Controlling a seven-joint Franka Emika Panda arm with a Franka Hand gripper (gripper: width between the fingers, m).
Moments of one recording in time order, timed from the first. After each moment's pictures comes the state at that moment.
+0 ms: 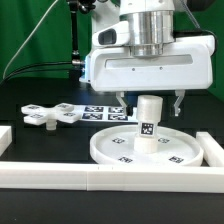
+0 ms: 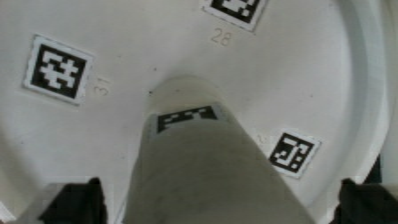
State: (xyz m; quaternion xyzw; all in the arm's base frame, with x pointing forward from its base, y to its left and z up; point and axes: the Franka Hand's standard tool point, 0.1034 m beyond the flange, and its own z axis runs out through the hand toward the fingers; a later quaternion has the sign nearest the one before) arm 0.550 0.043 0.068 -0.99 0.13 -0.04 0.06
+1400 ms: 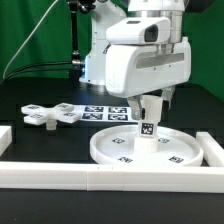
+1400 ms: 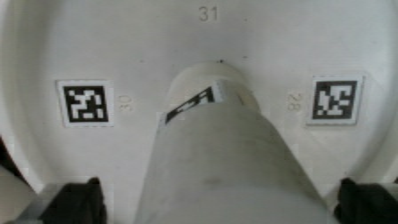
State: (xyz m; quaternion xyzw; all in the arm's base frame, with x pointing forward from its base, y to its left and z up) arm 0.551 0.046 0.071 -0.89 -0.45 -0.03 -0.01
